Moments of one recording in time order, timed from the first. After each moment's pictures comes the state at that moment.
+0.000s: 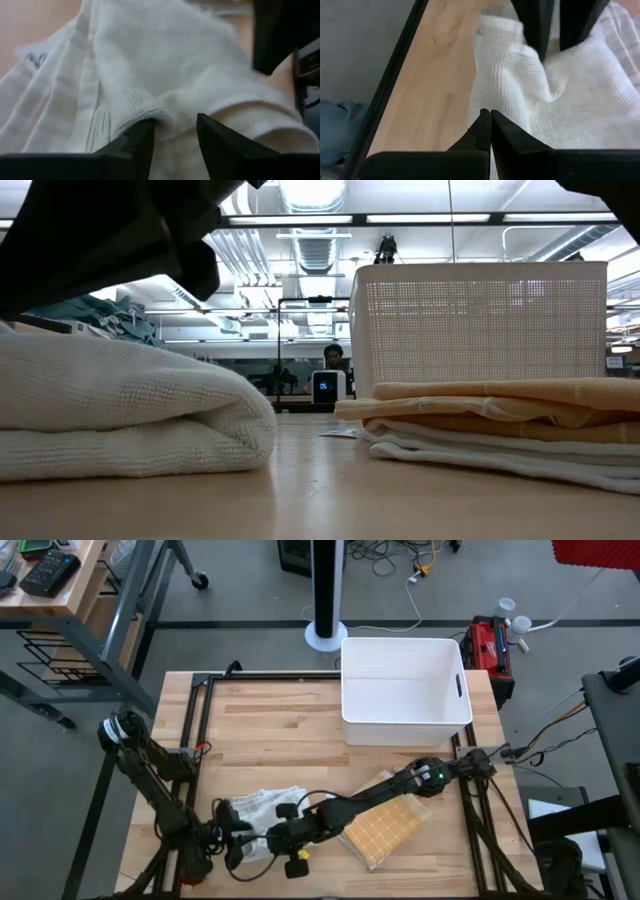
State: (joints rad) left arm -1.08 1.51 0.65 -0.28 -0.81 -1.48; right arm 0.37 2.48 2.27 -0.59 0.00 0.17
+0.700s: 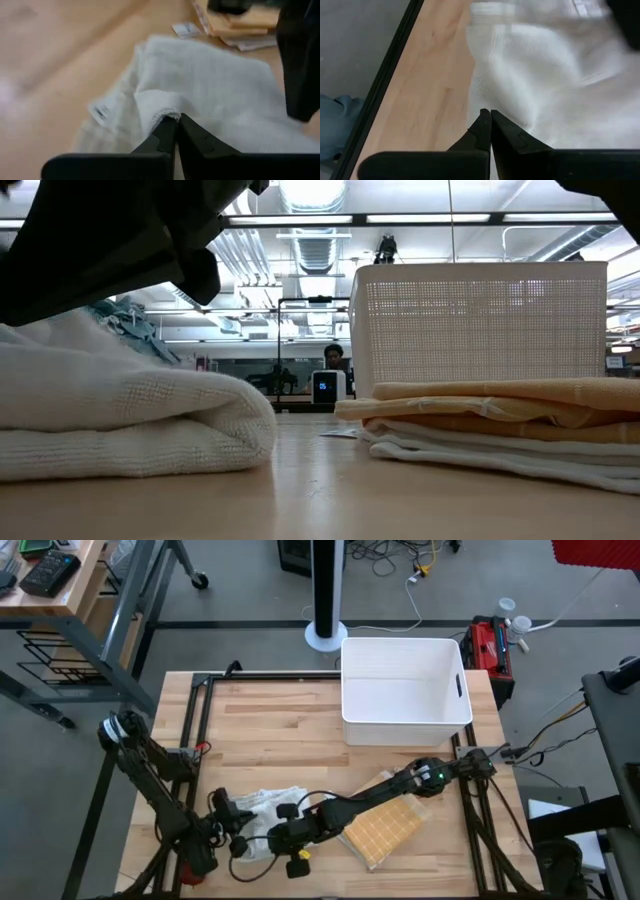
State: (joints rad) left arm -1.05 1.51 0.72 -0.56 -0.95 -1.51; right arm 0.37 2.49 2.25 -0.59 0.00 0.15
